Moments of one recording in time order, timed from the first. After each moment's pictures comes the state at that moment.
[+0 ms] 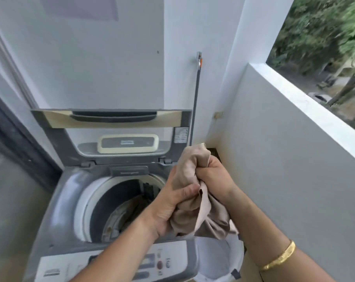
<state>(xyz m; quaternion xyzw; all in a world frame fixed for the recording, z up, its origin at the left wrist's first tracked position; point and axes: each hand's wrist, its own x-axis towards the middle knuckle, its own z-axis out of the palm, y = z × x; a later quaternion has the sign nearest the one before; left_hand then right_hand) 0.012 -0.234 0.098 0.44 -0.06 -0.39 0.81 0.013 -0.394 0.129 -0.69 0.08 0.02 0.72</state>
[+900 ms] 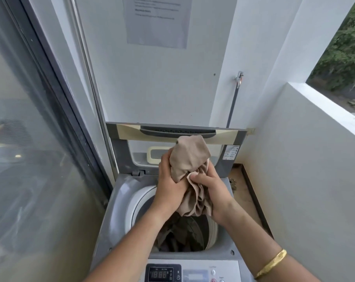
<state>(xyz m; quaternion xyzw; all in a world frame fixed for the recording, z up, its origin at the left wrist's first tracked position) 0.089 -0.092 0.119 0.75 -0.03 0.01 0.66 0.059 -0.229 0.141 -0.49 0.08 0.10 0.86</state>
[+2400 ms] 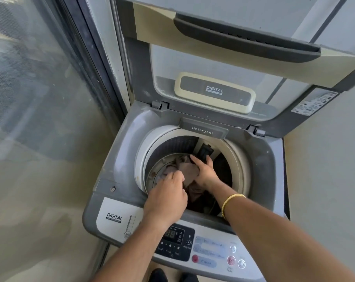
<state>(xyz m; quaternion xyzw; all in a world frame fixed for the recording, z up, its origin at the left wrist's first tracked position) 0.038 -0.045 -0.086 0.95 0.01 -0.15 0.26 0.147 -0.213 -0.215 -0.90 0.07 0.30 0.32</state>
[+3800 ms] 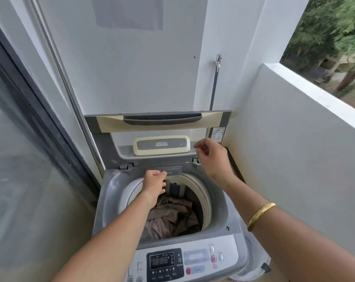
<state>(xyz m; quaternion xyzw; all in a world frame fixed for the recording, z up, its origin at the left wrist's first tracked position) 0.154 -0.074 -0.010 0.72 0.16 -0.20 0.65 0.096 -0.272 0.105 -0.88 0.10 -0.17 0.43</state>
